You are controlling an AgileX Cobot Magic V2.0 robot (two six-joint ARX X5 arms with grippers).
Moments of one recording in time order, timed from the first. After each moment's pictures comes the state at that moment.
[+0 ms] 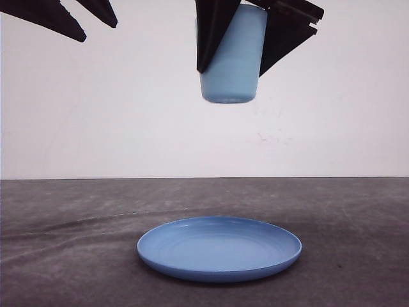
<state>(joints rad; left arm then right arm) -0.73 0.91 0.87 -0.44 -0.15 -0.24 0.85 1.42 1.25 -0.74 0.08 0.26</state>
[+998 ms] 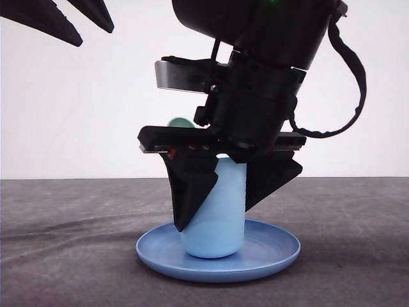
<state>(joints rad) -0.73 0.91 0.87 -0.47 -0.15 -0.24 0.96 1.60 0.91 -0.32 0.15 0.33</state>
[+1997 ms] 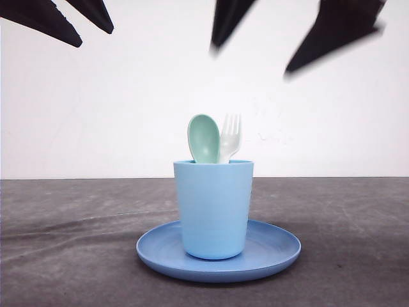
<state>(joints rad) -0.73 0.91 0.87 -0.47 -0.15 -0.24 0.96 0.96 0.97 -0.56 0.29 0.34</state>
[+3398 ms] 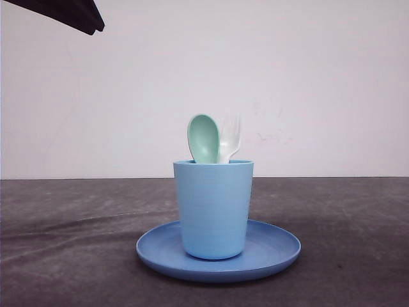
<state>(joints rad) -0.73 0.90 0.87 -0.44 -0.15 -0.25 0.95 0.83 0.98 -0.56 0.50 0.28</state>
